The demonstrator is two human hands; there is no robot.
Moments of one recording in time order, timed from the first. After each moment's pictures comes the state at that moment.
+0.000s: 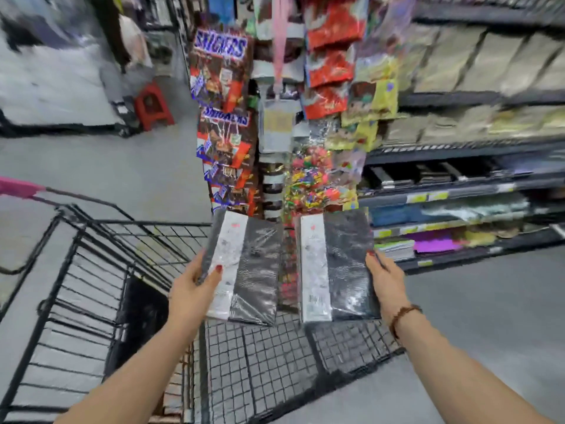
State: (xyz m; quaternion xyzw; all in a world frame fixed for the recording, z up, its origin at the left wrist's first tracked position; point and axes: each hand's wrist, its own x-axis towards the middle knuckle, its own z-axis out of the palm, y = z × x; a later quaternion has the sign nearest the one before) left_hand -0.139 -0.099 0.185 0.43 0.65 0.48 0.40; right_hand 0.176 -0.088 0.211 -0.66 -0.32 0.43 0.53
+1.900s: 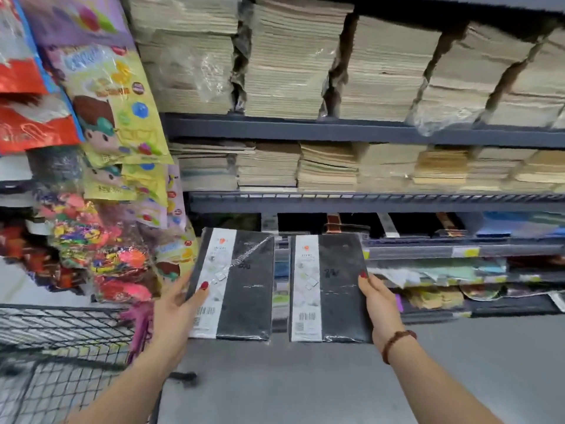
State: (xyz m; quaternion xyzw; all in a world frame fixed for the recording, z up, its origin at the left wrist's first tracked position) left_hand 0.370 0.163 0.174 0.29 0.65 0.54 0.44; right_hand 0.672 0.216 0.179 -0.64 -0.28 0.54 0.47
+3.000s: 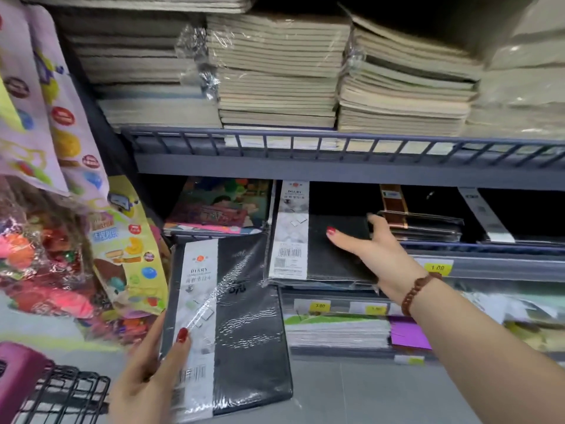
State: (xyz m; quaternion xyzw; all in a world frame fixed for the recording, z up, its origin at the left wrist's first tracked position) left_hand 0.377 0.216 -0.034 0.28 0.70 0.58 0.32; right_hand 0.627 0.405 0.059 -0.55 -0.48 0.58 0.36
